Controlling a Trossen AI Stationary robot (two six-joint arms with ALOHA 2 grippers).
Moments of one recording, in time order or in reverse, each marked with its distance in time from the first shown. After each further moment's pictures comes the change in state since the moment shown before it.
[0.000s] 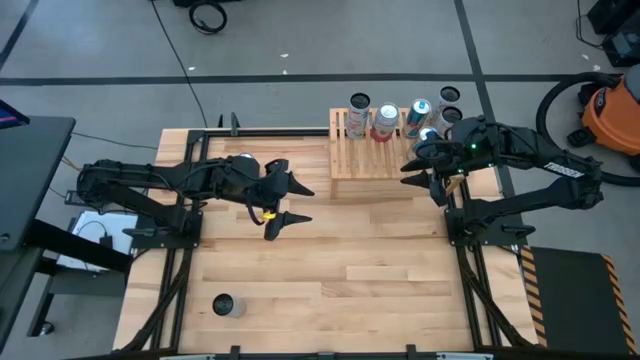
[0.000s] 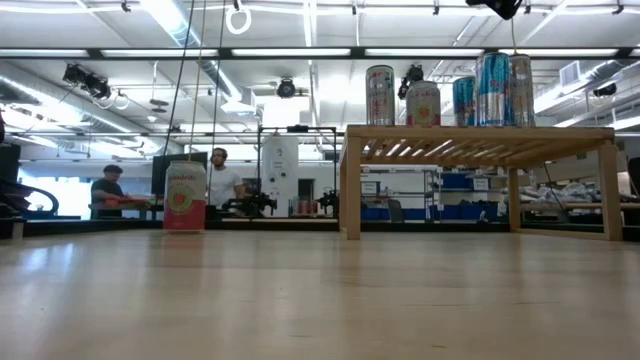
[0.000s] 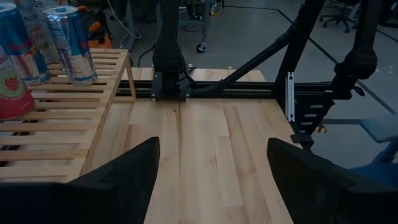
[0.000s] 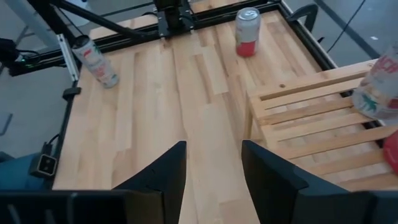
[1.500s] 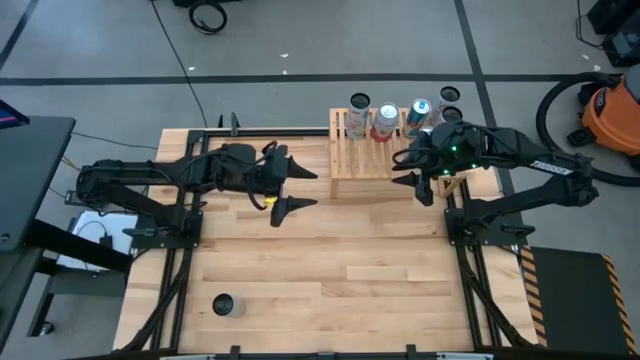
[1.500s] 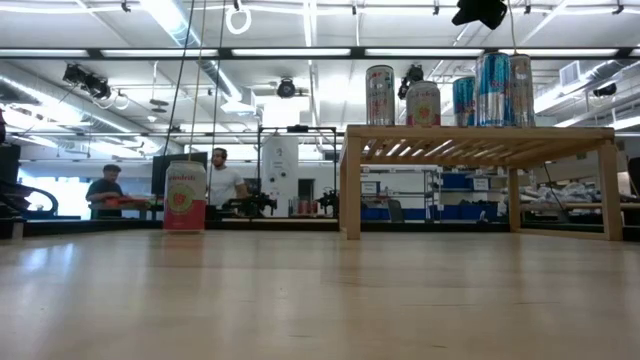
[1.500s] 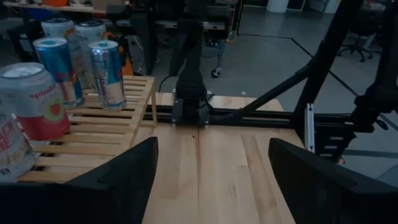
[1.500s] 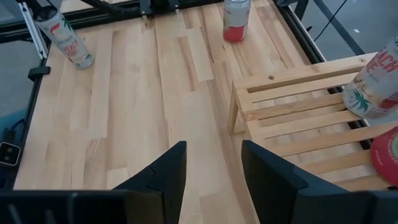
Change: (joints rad) left arm 0.071 0.000 0.000 0.104 -0.005 -0.002; right arm 0.000 0.085 -0.001 0.001 0.057 -0.063
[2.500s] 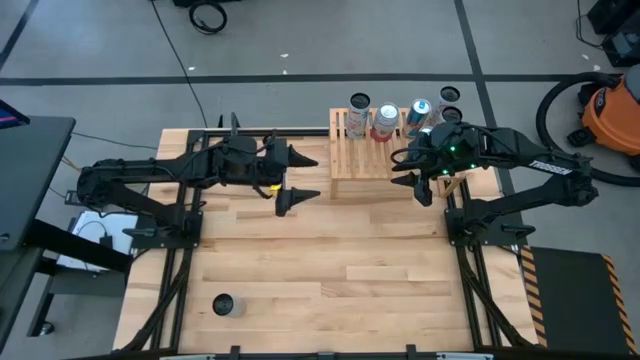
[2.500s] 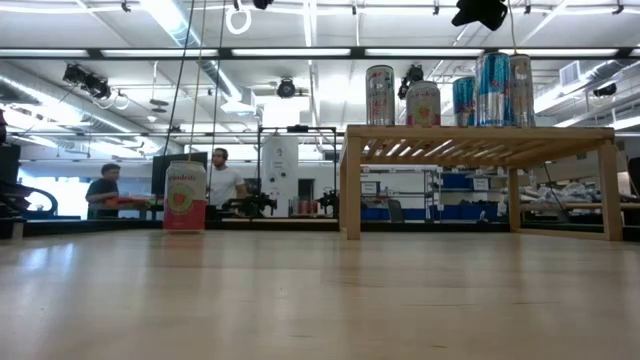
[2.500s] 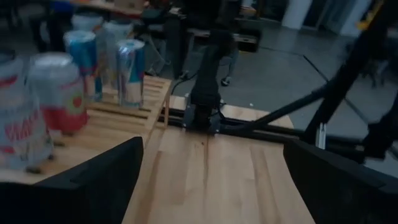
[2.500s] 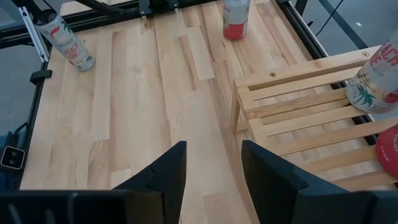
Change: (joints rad) left arm 0.060 0.011 0.000 0.032 -0.003 -0.089; right arm 0.000 0.005 0.000 0.000 -0.003 0.030
